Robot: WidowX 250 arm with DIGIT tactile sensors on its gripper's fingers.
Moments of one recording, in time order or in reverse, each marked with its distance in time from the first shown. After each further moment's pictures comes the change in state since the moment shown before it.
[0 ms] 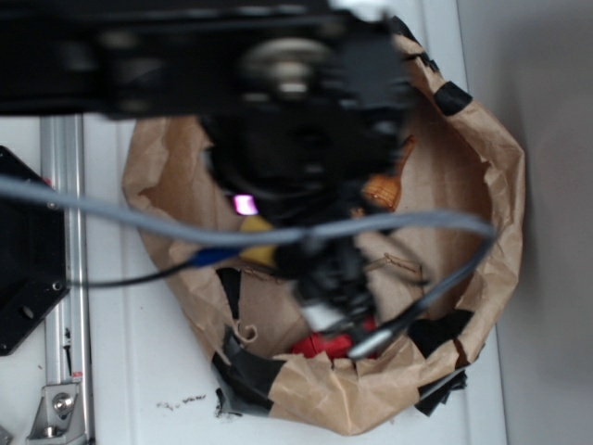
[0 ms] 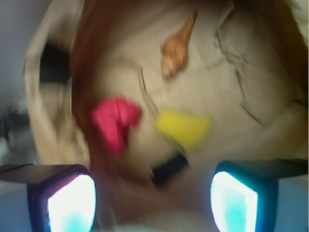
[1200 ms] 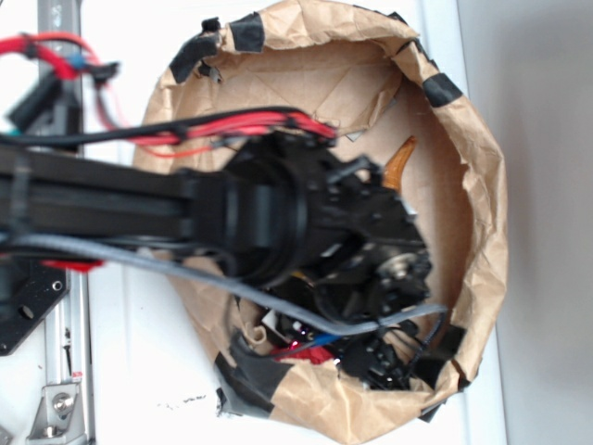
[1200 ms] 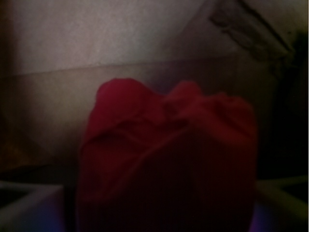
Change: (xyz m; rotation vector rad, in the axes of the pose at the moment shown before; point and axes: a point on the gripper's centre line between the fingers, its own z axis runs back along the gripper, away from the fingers) arm -0.035 -0.047 -0.138 -0.078 0.240 0.198
